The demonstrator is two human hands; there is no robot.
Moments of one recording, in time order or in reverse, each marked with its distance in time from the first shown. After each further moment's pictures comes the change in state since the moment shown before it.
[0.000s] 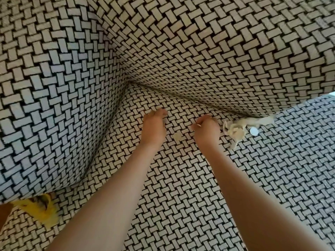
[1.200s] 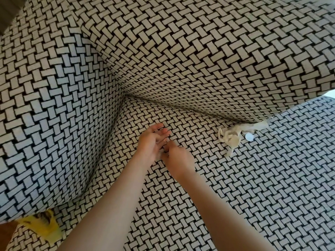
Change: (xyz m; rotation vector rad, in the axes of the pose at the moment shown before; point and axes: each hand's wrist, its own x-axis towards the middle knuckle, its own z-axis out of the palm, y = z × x) left_hand -0.011 0.021 -0.021 -1.265 -0.158 -0.654; right_hand -0.052 -0.017 0.029 -0.226 -0.295 -0.321
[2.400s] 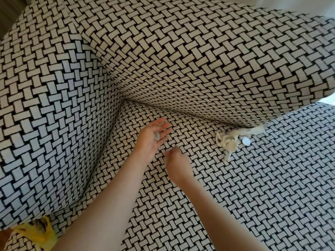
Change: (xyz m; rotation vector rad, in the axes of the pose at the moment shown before) left_hand 0.005 0.018 0.009 -0.015 -0.117 0.002; right_hand -0.005 -0.008 -0.008 0.266 -0.075 0.157
